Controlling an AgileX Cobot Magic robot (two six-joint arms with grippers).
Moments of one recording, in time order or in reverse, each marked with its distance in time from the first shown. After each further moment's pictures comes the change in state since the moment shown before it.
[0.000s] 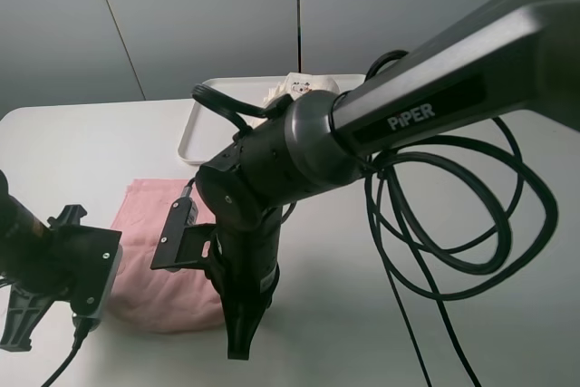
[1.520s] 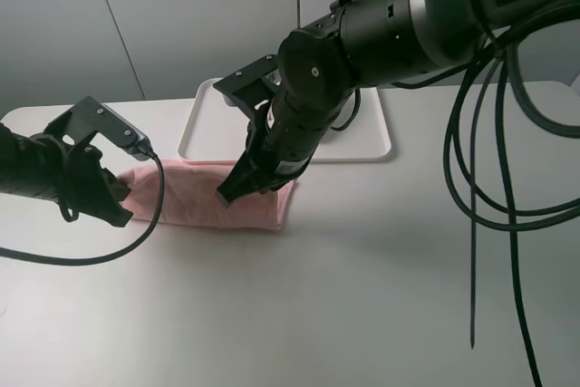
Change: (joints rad) left arm 0.039 -0.035 -0.111 -0.662 -0.333 -0.183; right arm -0.228 -0.194 0.010 -0.141 -0.168 0.572
